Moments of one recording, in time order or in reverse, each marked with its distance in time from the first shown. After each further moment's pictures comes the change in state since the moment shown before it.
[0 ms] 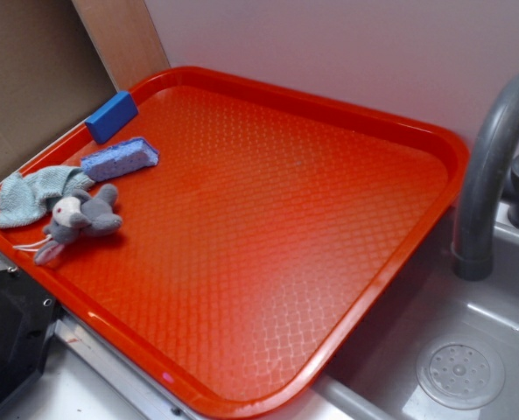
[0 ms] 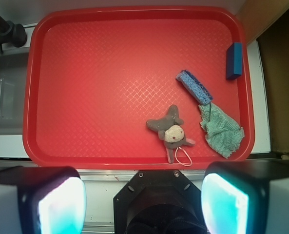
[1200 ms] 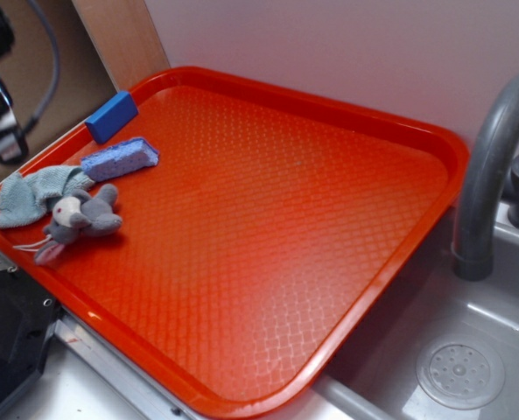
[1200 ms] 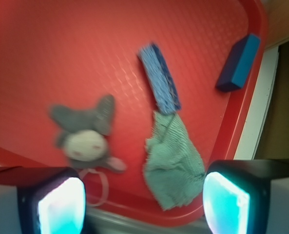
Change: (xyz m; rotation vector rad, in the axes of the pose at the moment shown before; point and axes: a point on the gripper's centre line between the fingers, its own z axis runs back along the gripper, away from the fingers) arm 0.014 0.103 -0.138 0.166 0.122 -0.373
